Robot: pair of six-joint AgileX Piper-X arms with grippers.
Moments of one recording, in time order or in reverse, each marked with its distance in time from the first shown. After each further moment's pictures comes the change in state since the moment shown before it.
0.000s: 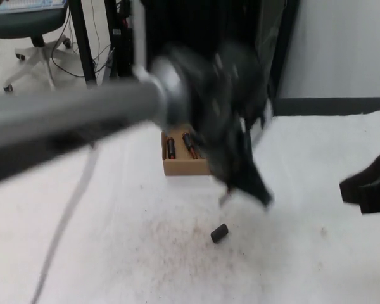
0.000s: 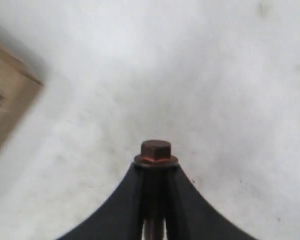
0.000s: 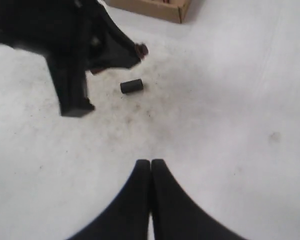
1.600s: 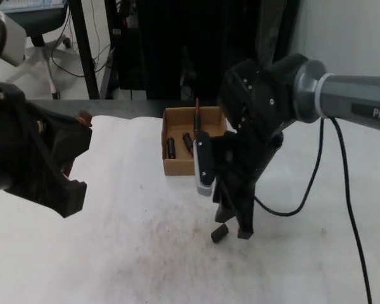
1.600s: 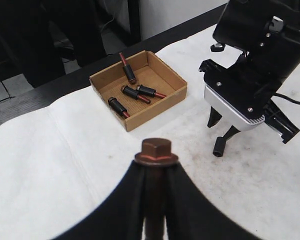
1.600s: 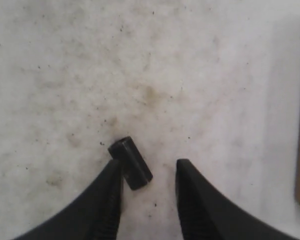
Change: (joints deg) left arm 21.3 -59.4 35.6 0.8 6.8 0.9; right arm 11.5 57.7 -24.7 -6.8 0.6 -63.4
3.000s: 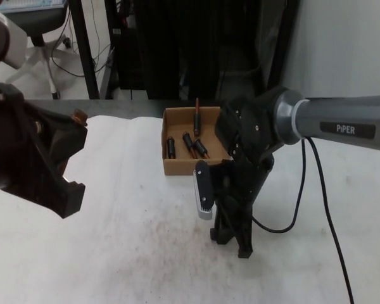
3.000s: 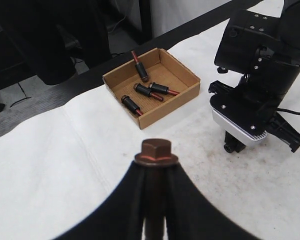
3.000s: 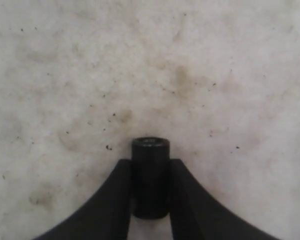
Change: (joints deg) left arm 0.0 0.0 0.0 0.3 -2.8 2.0; right arm -0.1 7.9 -0.1 -0.9 -1.4 -3.1
